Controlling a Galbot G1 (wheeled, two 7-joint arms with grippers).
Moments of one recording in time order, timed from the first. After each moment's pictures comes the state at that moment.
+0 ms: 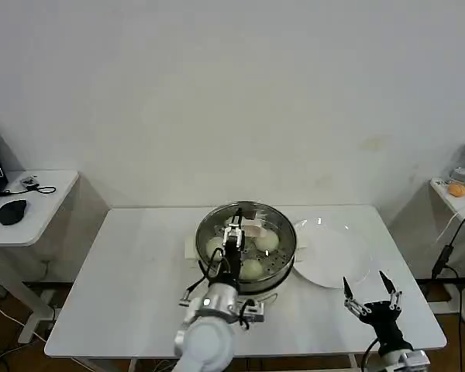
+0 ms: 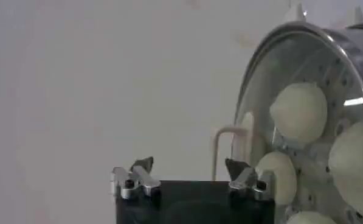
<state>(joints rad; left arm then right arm) 1.11 -1.43 0.06 -1.98 1.49 0.41 0.21 -1.66 1.39 0.80 1.99 0.11 0.17 -0.18</state>
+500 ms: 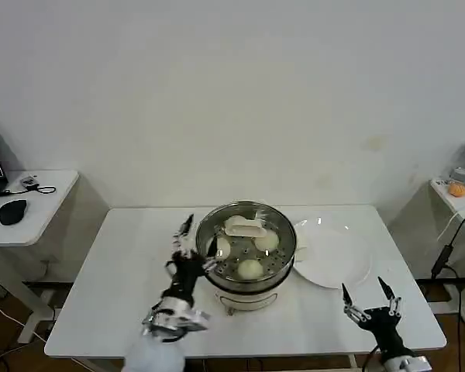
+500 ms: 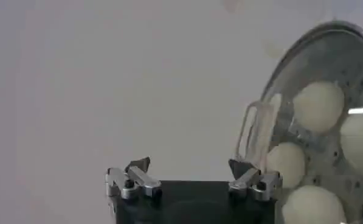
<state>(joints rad) 1.31 -1.34 -0.21 -2.08 0.79 0.19 -0.06 -1.71 1.36 0.79 2.01 0.14 0.15 -0.16</state>
